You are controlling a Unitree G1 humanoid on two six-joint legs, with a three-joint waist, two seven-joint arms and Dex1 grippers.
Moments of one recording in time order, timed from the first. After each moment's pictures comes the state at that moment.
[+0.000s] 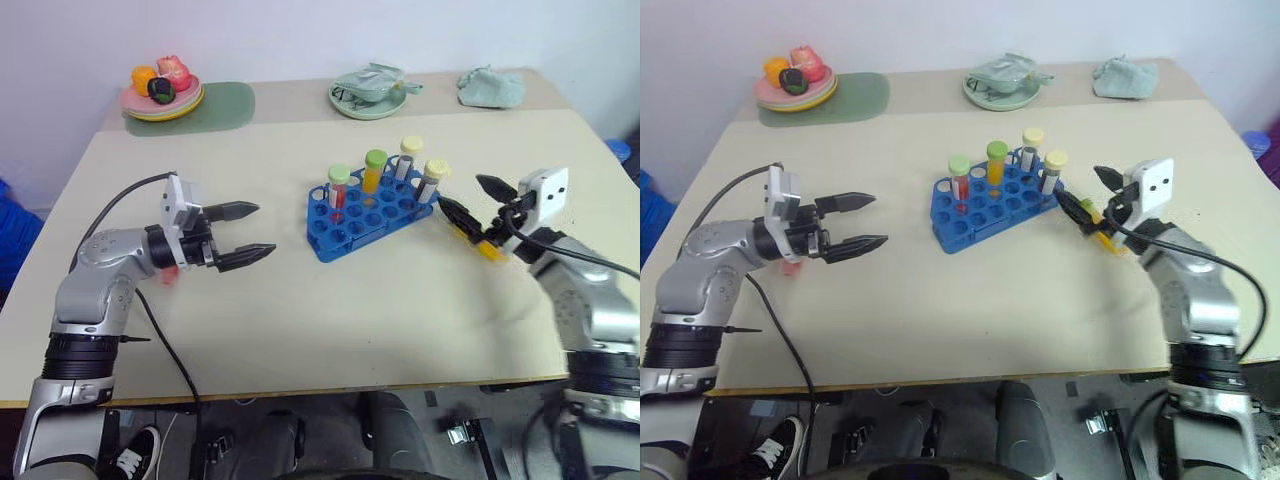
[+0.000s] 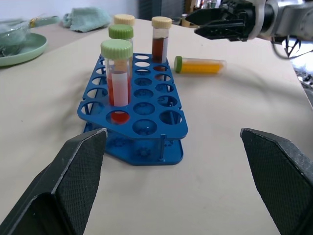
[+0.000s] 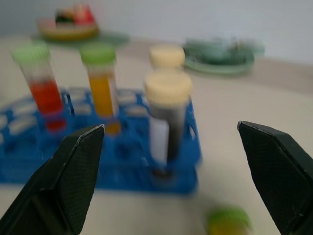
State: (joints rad) left arm -0.43 0.64 0.09 0.04 -0.53 0.33 -1.18; right arm -0.34 -0.73 -0.22 0.03 0.43 0.35 0.67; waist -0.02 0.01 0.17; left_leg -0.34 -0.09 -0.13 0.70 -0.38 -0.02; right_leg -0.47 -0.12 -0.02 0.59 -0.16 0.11
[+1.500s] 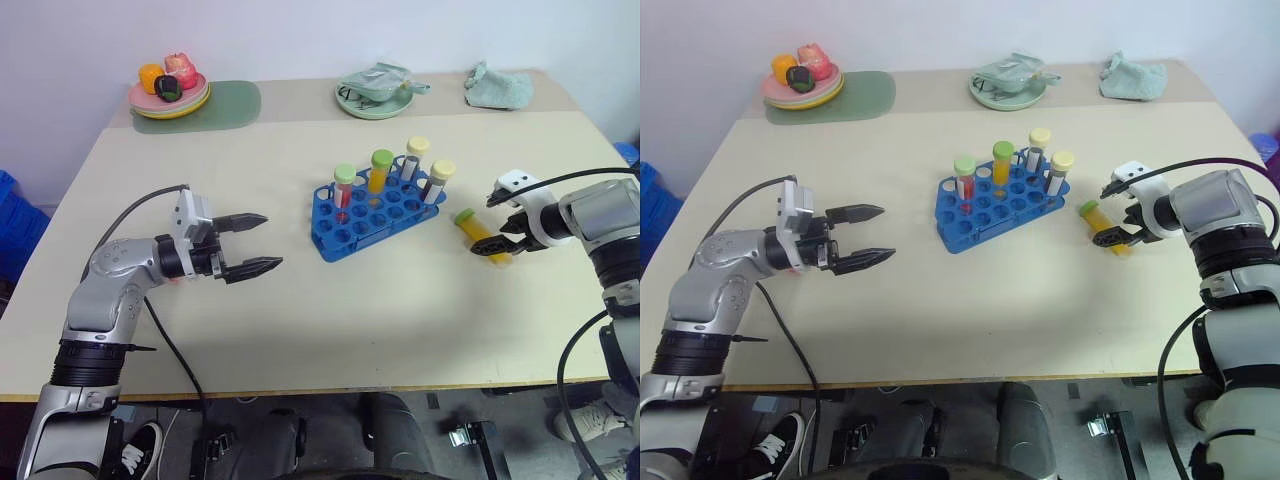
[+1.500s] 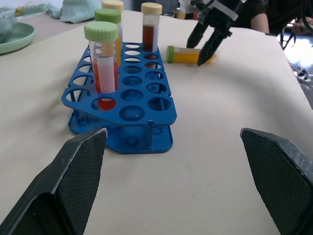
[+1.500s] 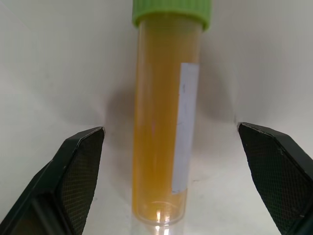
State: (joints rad) left arm -0.39 0.63 0.06 0.02 -0.51 0.30 -1.19; right arm -0.96 -0.90 0.35 0.66 -0.04 0.89 1.11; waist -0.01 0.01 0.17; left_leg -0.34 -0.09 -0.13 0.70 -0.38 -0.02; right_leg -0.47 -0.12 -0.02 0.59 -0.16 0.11
